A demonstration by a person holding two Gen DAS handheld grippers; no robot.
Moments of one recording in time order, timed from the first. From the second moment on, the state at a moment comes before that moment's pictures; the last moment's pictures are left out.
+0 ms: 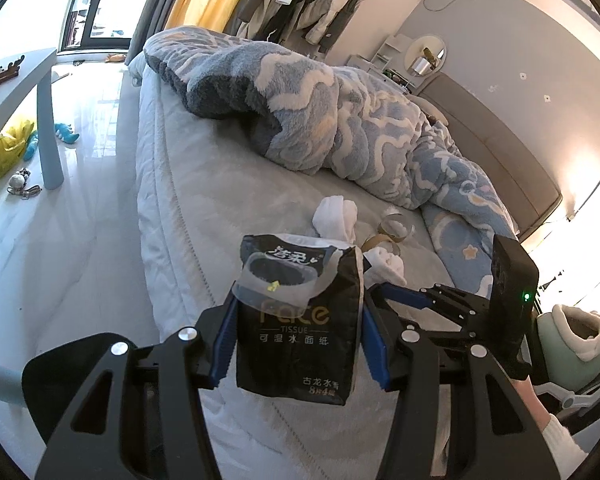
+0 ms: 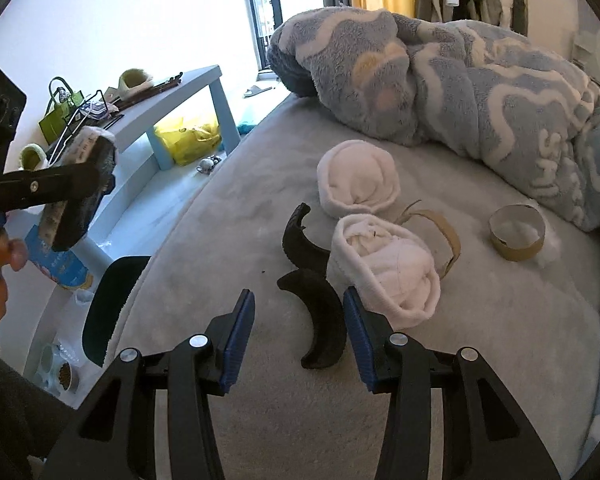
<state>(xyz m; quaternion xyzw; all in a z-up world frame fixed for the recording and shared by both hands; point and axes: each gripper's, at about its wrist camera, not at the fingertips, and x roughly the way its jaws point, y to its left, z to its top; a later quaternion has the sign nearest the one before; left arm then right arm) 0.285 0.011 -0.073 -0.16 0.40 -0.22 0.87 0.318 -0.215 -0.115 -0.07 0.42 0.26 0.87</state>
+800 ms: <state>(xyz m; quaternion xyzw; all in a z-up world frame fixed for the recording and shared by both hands) 0.256 0.025 -0.074 -0.15 0.41 -0.23 0.87 0.312 -0.230 -0.128 0.00 0.45 0.17 0.88</state>
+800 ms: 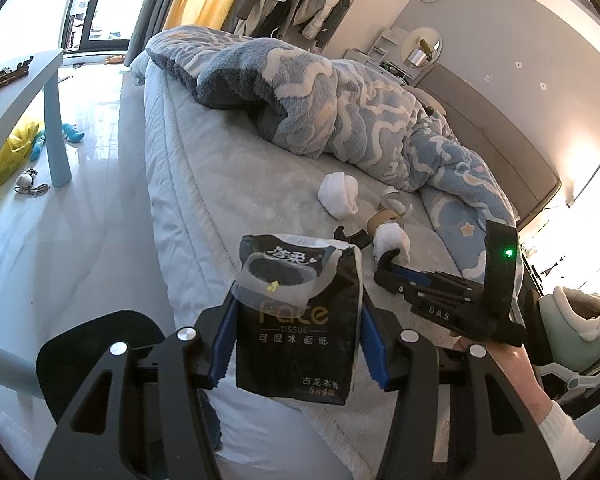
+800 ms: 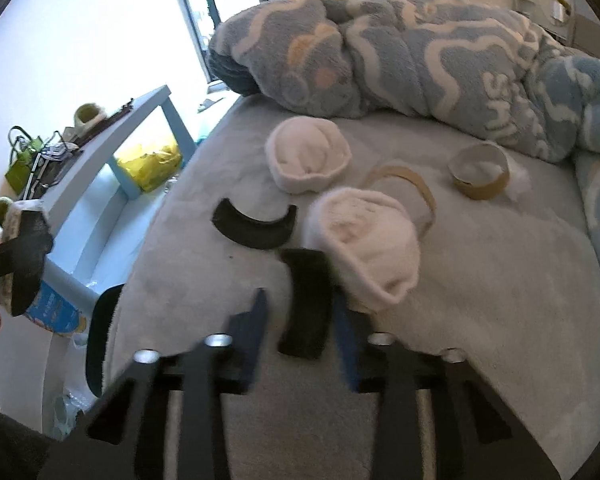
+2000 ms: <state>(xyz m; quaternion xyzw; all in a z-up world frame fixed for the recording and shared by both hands) 0.218 0.124 -0.131 -0.11 0.48 -0.14 0.86 0.285 -0.105 -0.089 0.00 0.40 0.27 0.88</state>
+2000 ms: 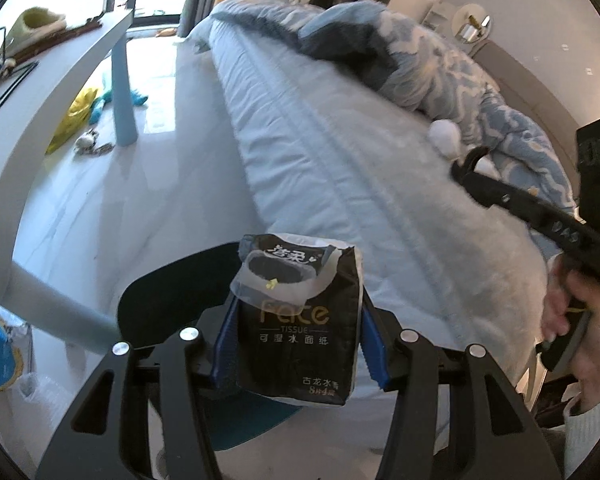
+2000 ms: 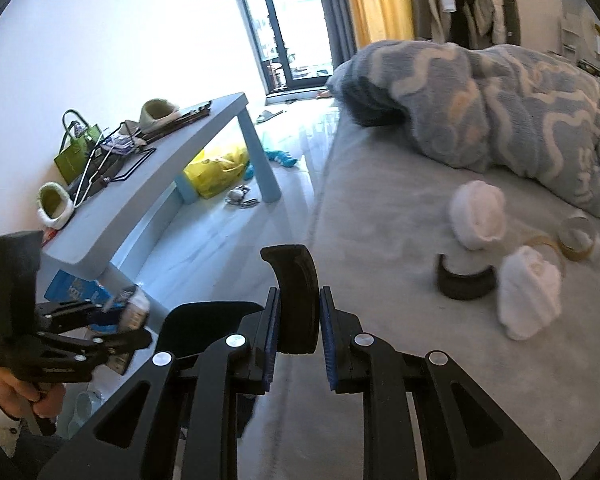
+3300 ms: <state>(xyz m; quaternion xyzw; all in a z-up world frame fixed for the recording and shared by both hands) 0.186 0.209 -0.088 -0.12 0.40 -0.11 0.90 0.266 0.055 -0.197 -0.08 0.54 0.34 0.77</state>
